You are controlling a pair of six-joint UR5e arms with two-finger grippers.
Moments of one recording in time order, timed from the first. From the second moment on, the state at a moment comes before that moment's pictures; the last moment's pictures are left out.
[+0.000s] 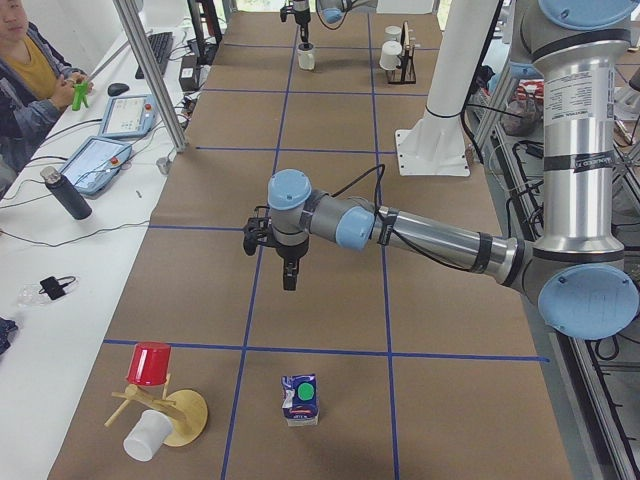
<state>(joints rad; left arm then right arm) -1.34 -1.47 -1.90 -1.66 -2.35 -0.37 1.20 -1.47 1.55 -1.41 2.28 0.44</state>
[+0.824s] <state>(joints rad) -1.34 -1.48 -1.90 -1.66 -2.34 -0.37 0.86 -1.02 1.70 -1.60 2.18 0.93</state>
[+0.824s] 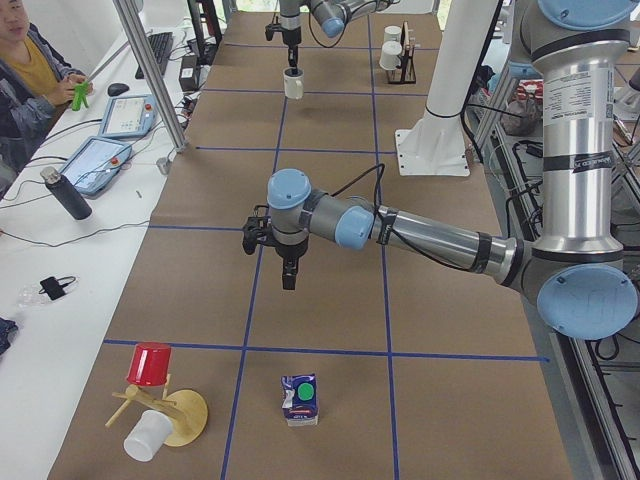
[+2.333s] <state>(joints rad) -1.35 -1.47 -1.91 -1.66 -2.34 -0.37 0.67 -0.67 1.31 -1.46 2.08 0.99</state>
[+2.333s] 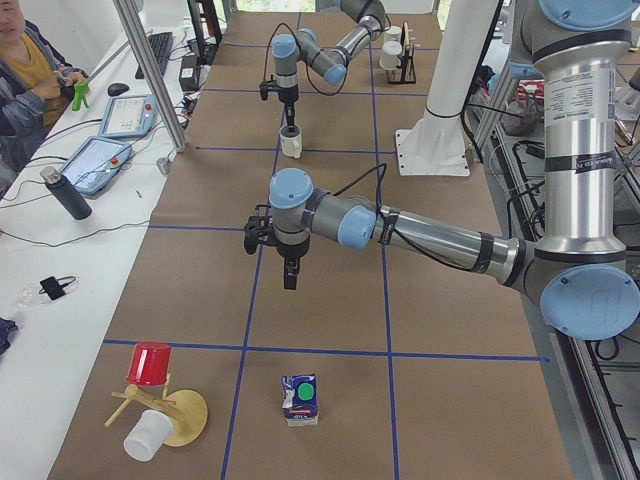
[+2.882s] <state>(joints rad) -1.55 -1.48 -1.88 -1.59 -2.35 -0.12 0.82 -0.70 1.37 -1.44 2.23 0.99</state>
